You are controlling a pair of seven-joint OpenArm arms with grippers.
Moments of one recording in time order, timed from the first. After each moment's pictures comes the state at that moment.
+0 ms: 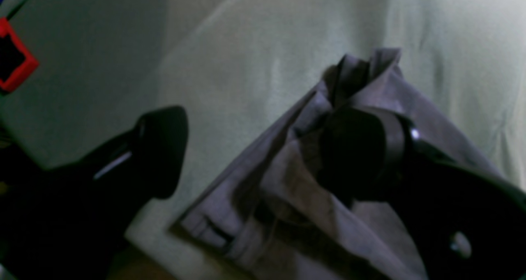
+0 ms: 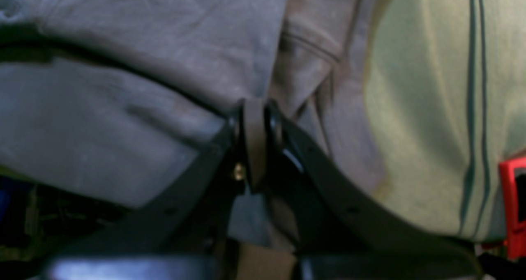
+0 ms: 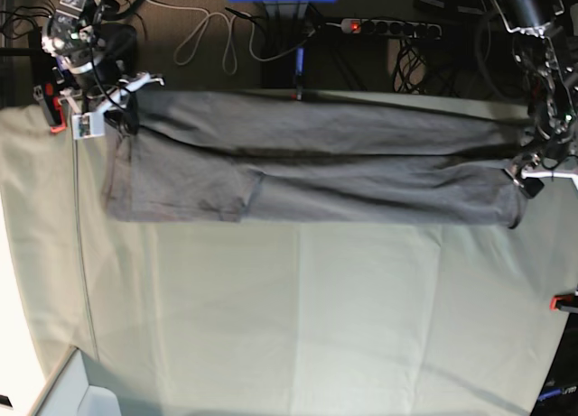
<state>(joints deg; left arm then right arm) 6.7 -15.3 -30.3 73.4 -27.8 2.2 25.2 -23.2 -1.4 32.4 85.1 -1.9 39.4 -10.9</state>
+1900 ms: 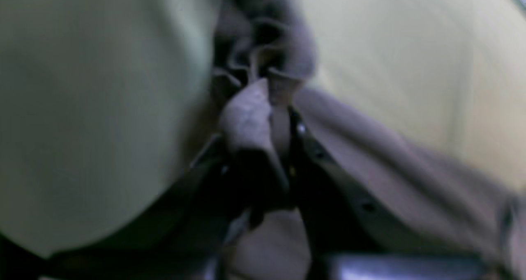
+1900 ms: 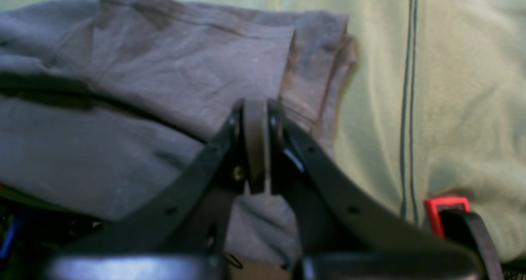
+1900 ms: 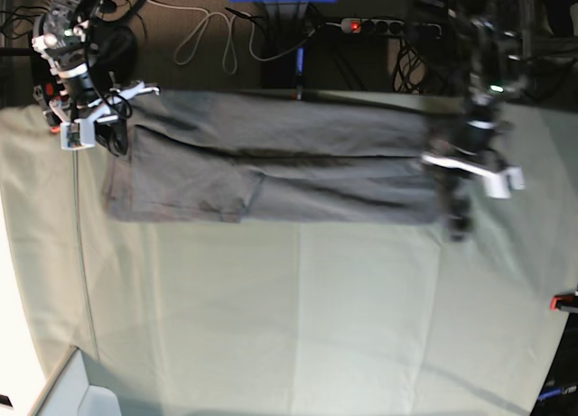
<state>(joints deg) 18.8 -5.9 -8.5 97.0 -27.0 2.8 24.9 -25.2 -4.3 32.7 97.4 -2.2 39.4 -11.5</state>
